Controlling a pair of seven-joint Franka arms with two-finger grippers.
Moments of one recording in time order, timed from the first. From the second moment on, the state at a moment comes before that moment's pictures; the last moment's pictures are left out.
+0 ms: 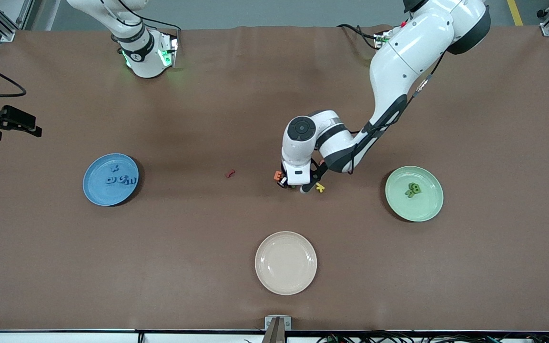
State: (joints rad) left arm -0.30 0.85 -0.53 -1.63 0.58 2.40 -1.95; right arm -0.01 0.06 -0.08 -1.54 0.04 1.50 -0.16
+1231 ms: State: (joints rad) left arm 0.19 0.50 -0.55 -1.85 0.58 2.18 -1.27; right arm -0.01 -0.04 -0.08 -1.62 0.04 1.50 -0.16
